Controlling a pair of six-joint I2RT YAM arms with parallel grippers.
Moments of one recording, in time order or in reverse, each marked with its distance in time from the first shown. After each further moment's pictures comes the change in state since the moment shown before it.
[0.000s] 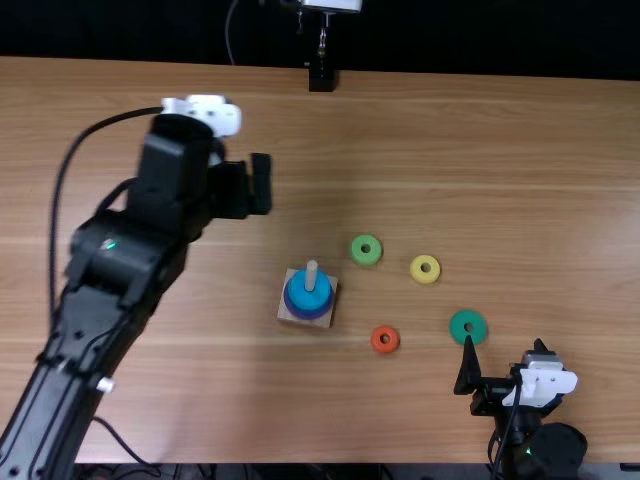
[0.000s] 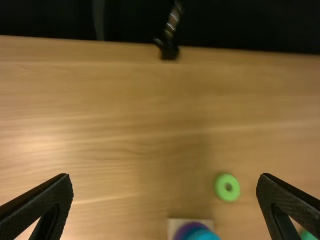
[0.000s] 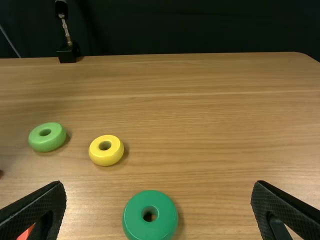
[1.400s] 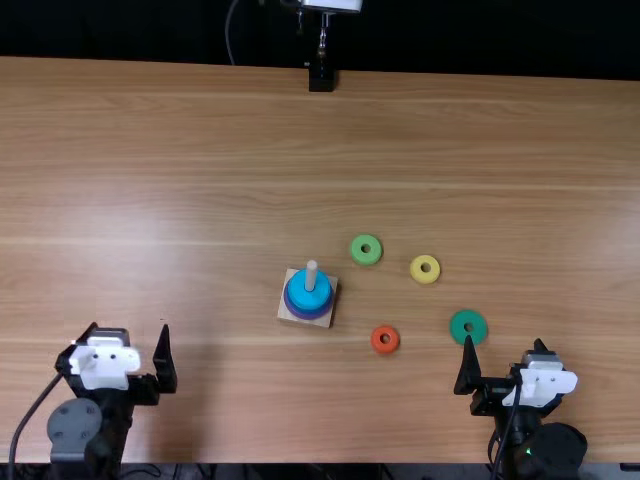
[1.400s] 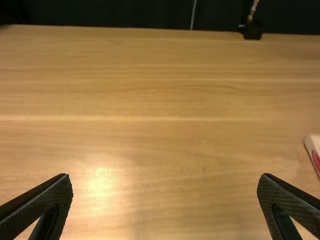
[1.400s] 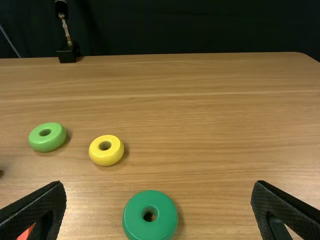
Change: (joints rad) left arm 0.283 -1.282 -1.441 0.471 0.050 0.282; right arm 0.000 0.000 0.000 0.000 0.000 0.000
